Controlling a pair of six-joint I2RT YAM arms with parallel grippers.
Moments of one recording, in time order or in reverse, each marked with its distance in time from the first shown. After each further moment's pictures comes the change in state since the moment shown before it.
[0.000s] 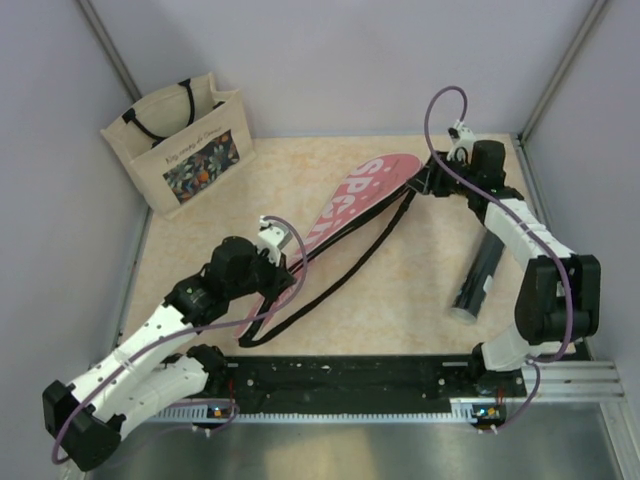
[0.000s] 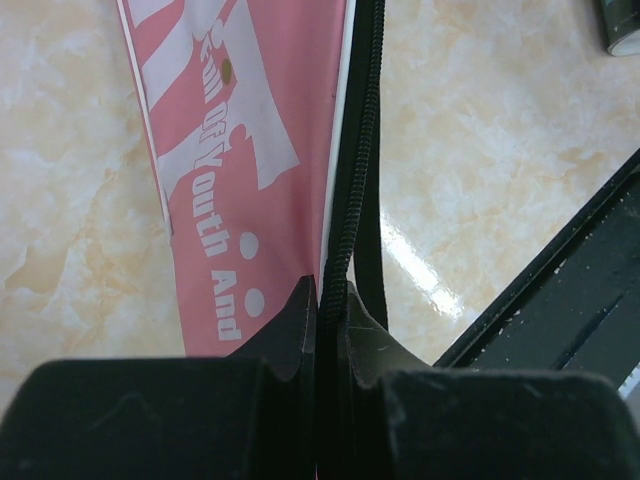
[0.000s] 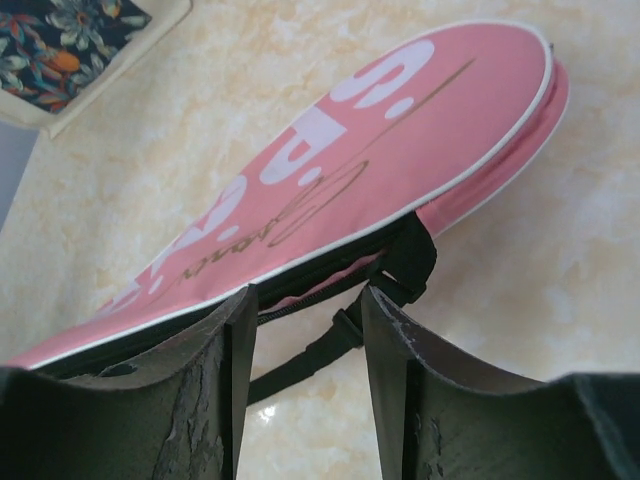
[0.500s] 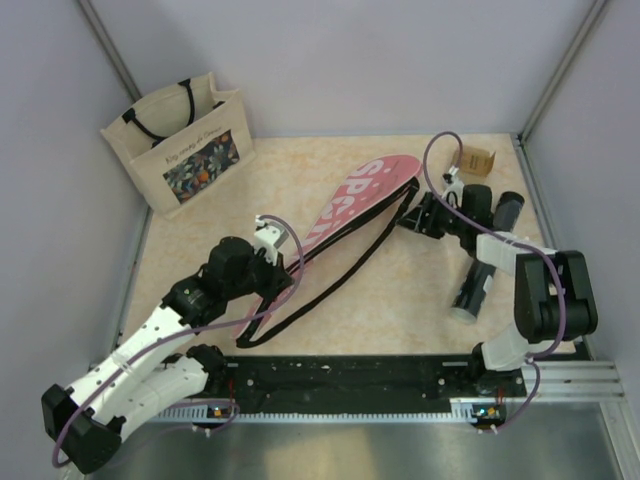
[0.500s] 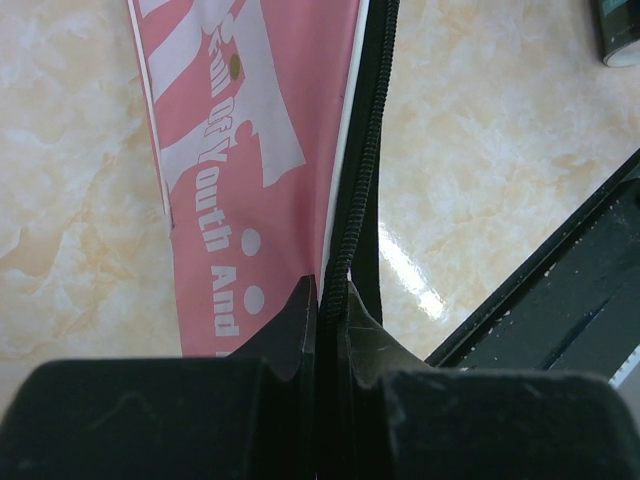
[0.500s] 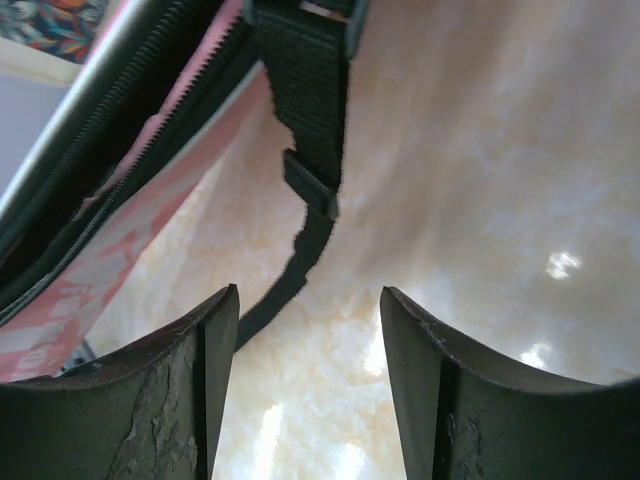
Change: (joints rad) left arm 0.017 -0.022 0.005 -0.034 0.000 -0.032; right arm 0.000 0.024 -0.357 0.232 -0.093 0.201
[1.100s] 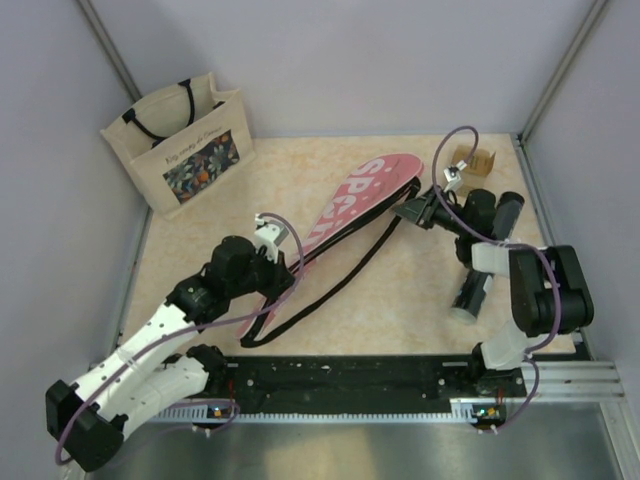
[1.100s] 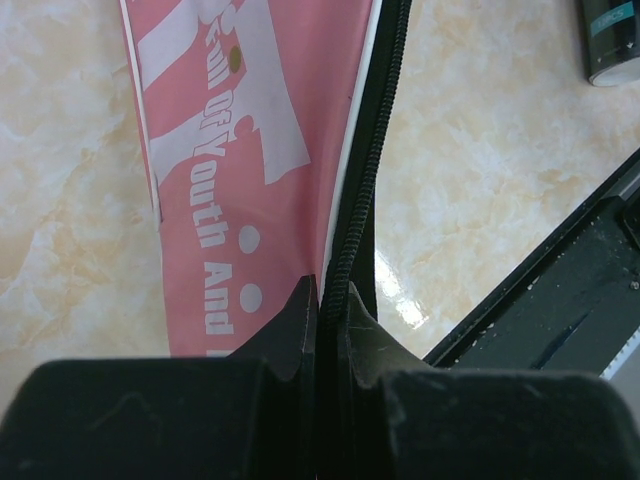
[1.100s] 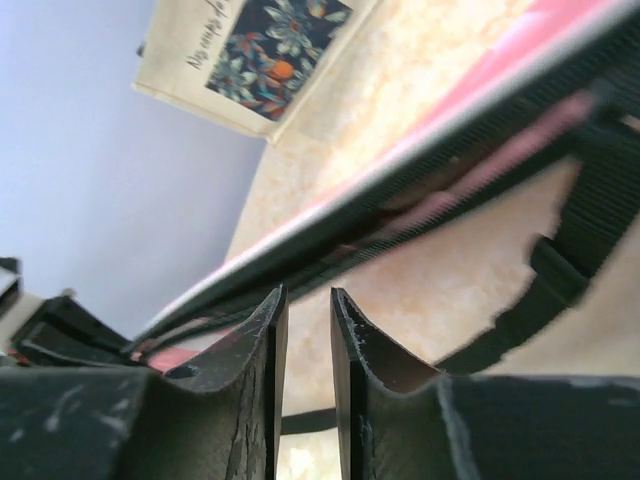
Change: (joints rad) left arm 0.017 0.021 -0.017 0.046 0.026 -0.066; right arm 0.022 0.068 -0.116 0.640 -0.192 0.416
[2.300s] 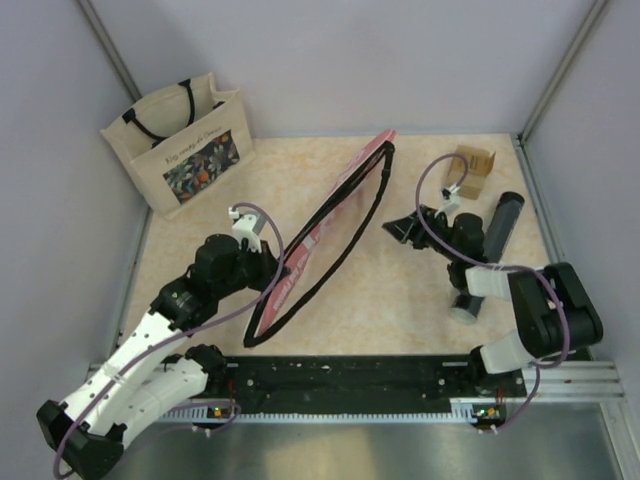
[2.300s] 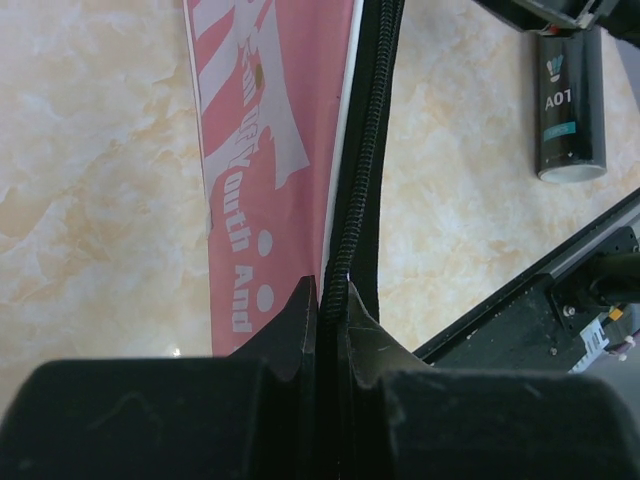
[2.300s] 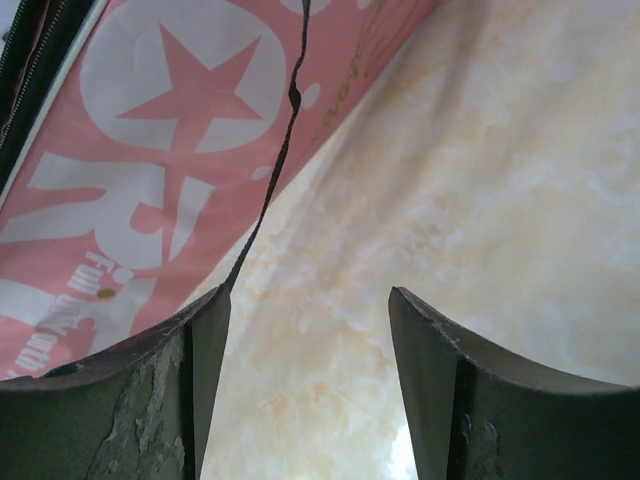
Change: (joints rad) left arm 0.033 -0.069 0.061 -0.063 -0.079 -0.193; right arm 0.117 -0.192 -0.200 -0.072 0.343 -0.191
